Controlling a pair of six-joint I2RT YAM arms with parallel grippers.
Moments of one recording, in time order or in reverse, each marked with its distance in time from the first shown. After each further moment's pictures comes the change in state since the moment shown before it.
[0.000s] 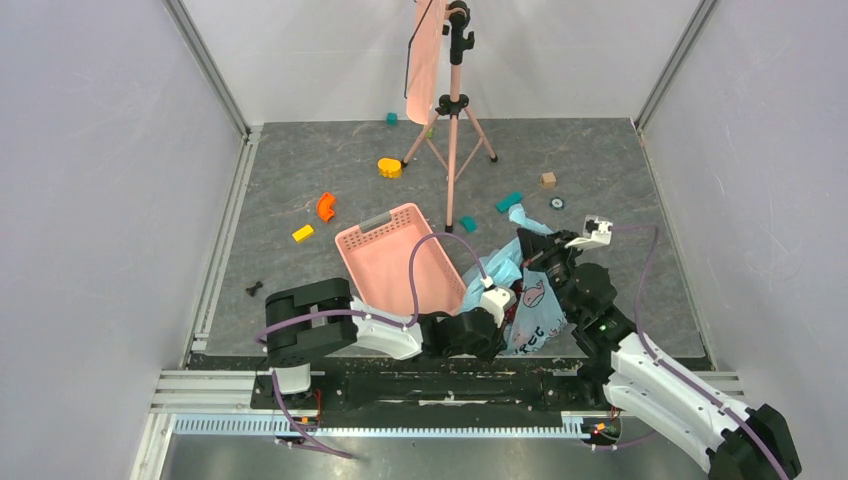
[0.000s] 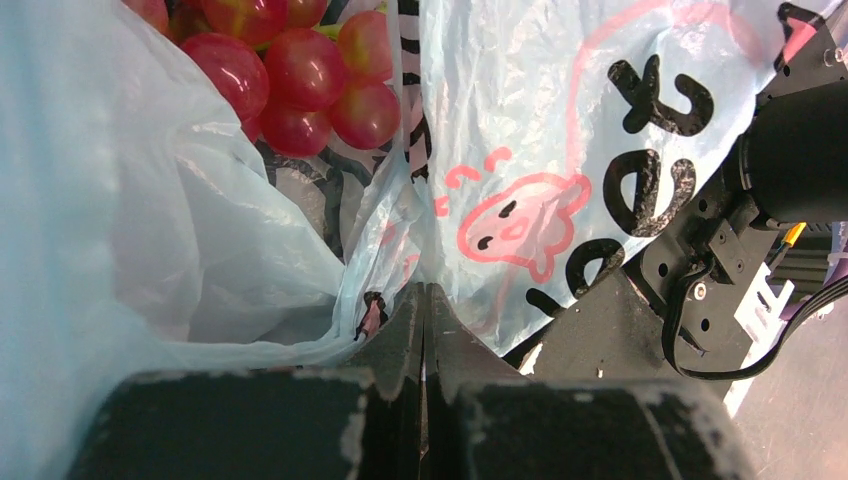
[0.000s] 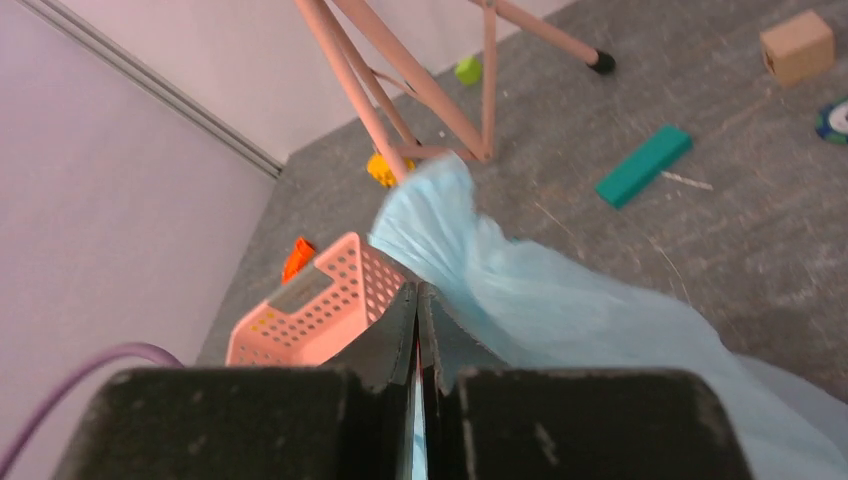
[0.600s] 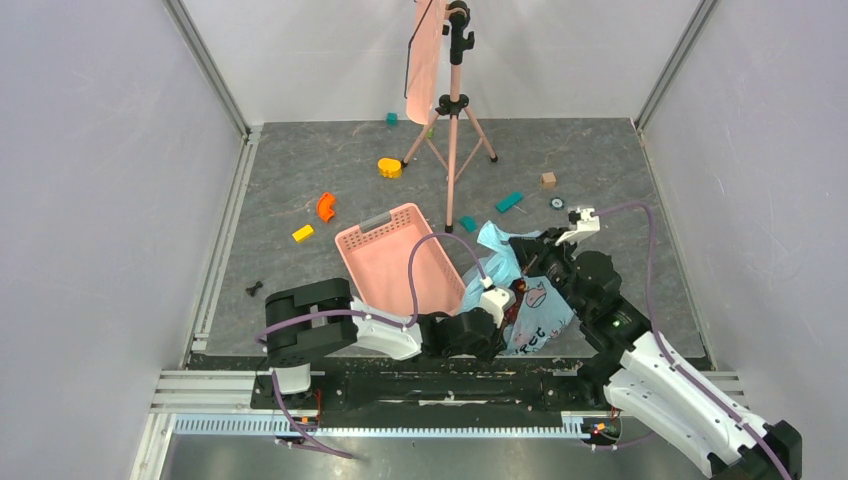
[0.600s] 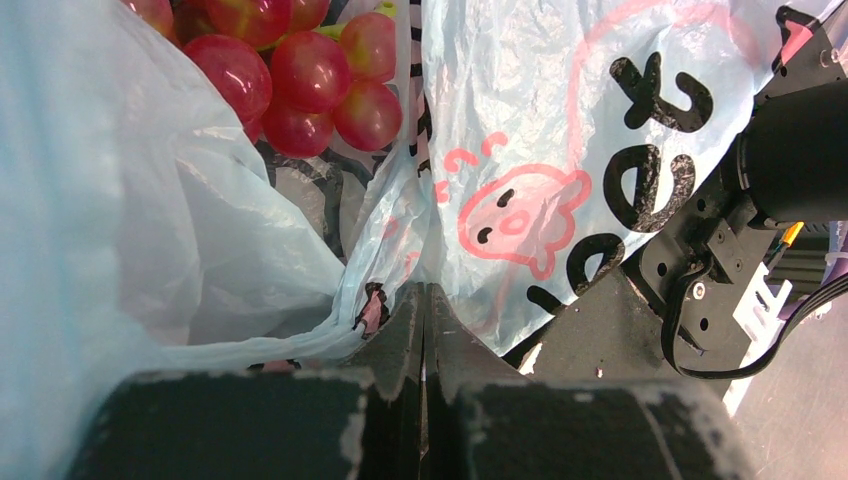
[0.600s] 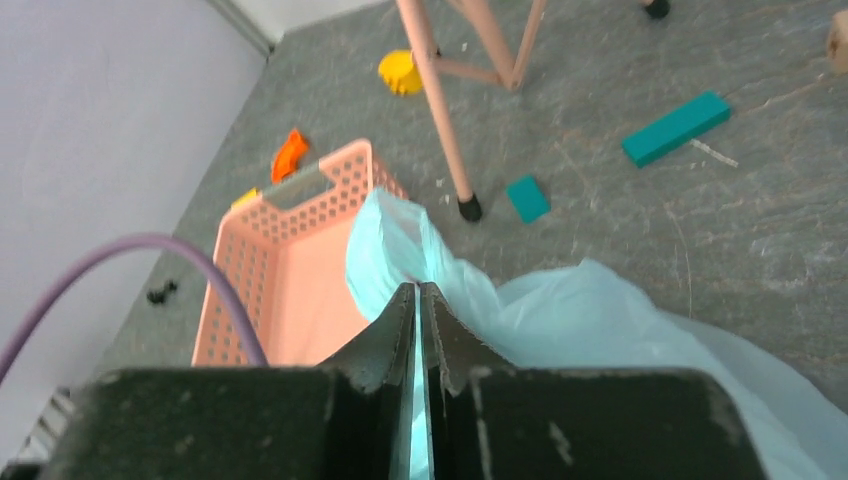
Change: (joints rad) left arm 0.000 0.000 -0.006 0.011 0.000 -0.001; right arm 0.000 -0.035 0.169 -0.285 -0.160 -0.123
